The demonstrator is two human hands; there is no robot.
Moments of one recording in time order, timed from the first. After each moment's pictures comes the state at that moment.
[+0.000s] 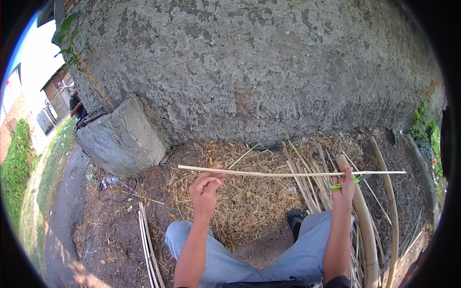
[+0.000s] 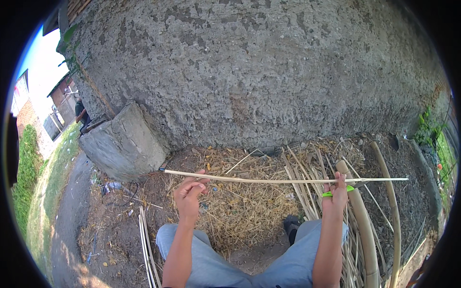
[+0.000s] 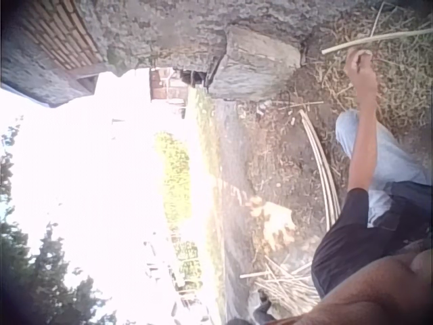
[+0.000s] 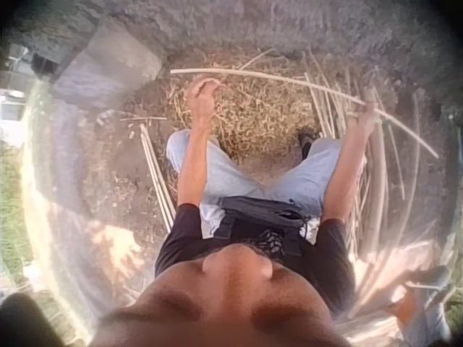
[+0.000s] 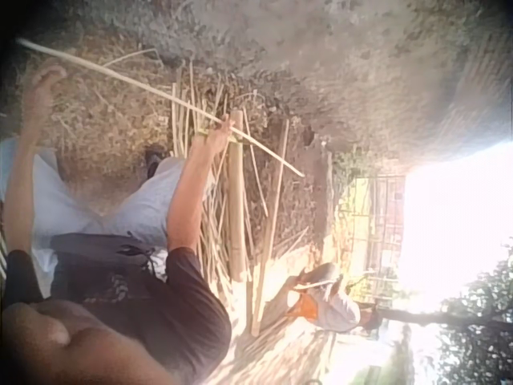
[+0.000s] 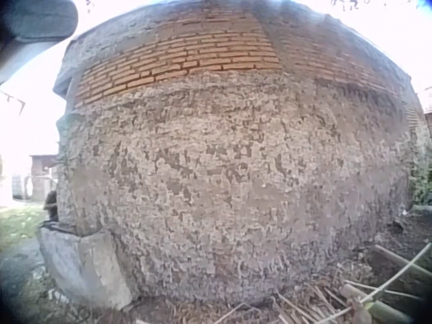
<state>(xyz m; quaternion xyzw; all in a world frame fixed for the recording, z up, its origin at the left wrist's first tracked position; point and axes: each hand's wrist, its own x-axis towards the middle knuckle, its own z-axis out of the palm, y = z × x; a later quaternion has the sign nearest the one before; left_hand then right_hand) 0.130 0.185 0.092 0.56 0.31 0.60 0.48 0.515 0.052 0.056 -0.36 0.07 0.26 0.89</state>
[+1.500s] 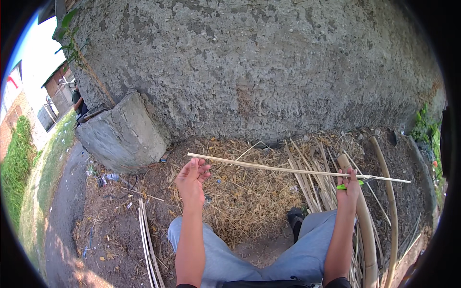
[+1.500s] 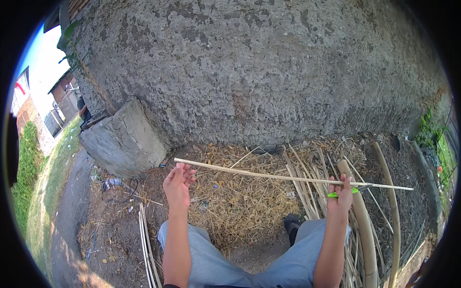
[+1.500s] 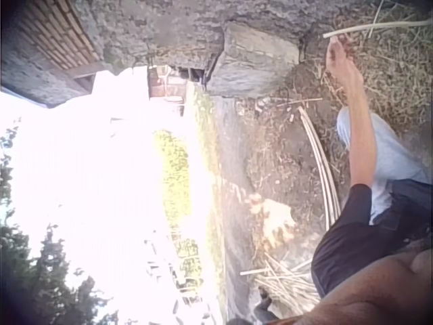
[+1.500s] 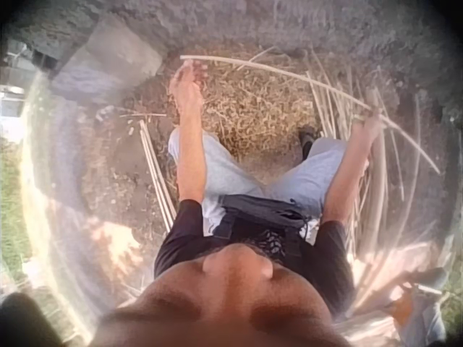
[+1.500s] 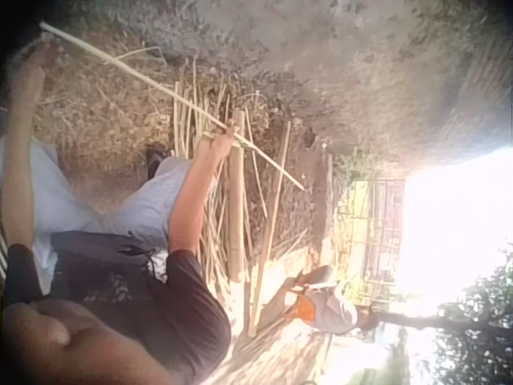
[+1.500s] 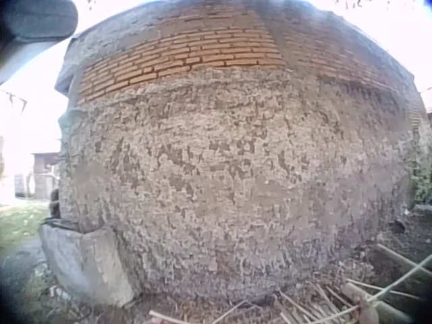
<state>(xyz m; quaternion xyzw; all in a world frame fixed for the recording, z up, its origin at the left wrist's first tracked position) 0.110 0.220 0.095 0.36 0.33 0.66 0.57 0.523 0.042 0.054 -0.33 0.08 0.25 0.91</state>
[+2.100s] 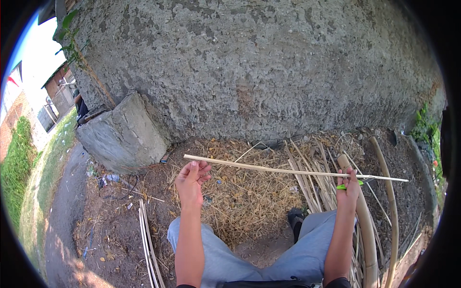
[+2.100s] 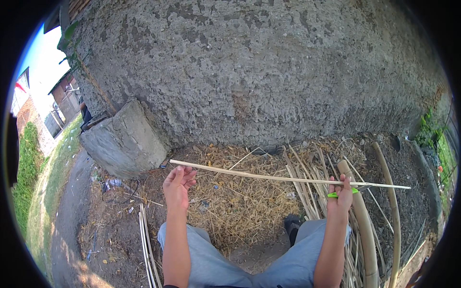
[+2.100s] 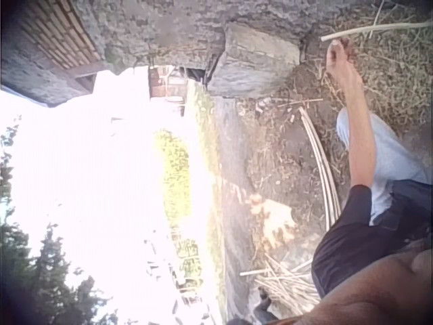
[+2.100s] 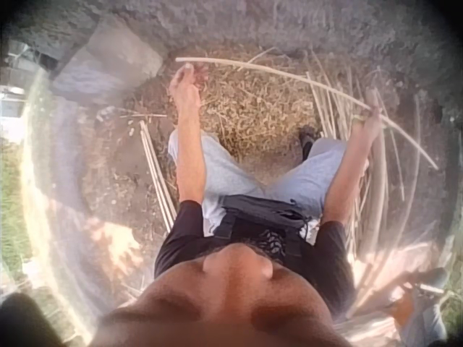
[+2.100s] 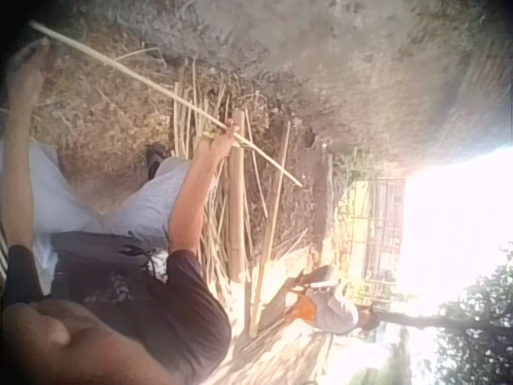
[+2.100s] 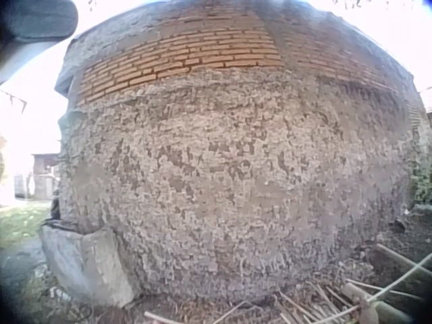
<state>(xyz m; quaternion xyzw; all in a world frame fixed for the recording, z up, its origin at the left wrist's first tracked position) 0.106 0.218 0.097 0.36 0.32 0.65 0.59 0.526 0.041 0.050 -0.32 0.07 0.26 0.91</state>
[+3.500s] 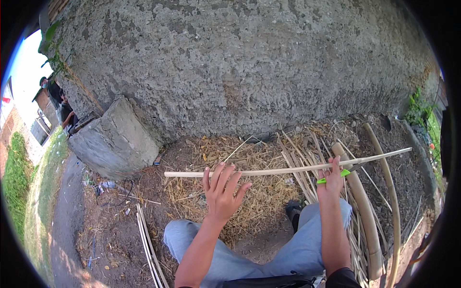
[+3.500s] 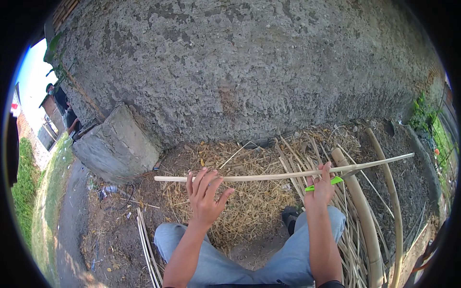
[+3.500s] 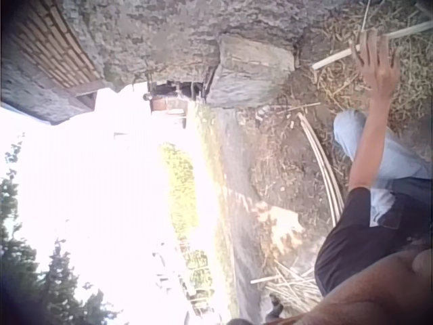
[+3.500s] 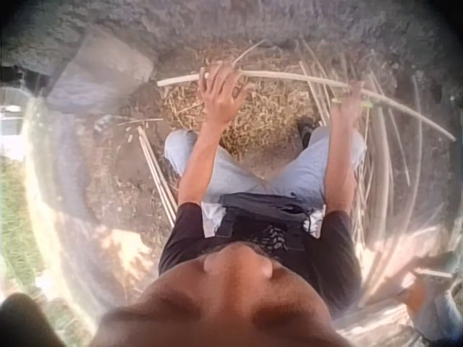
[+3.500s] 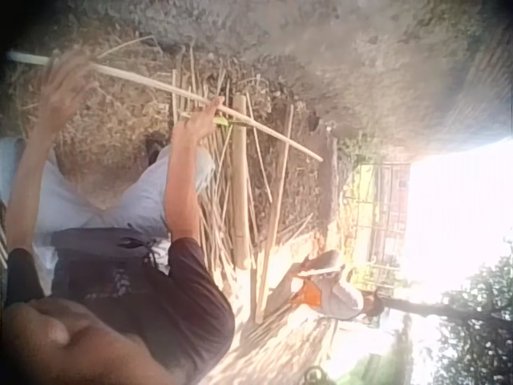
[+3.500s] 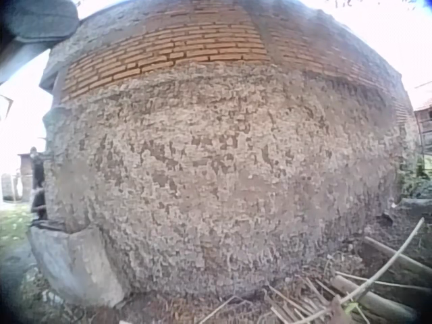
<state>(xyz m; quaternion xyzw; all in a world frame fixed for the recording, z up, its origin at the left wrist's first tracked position) 0.175 0.163 0.082 0.82 0.29 0.48 -0.10 0.456 0.061 0.072 -0.38 0.03 0.24 0.89</state>
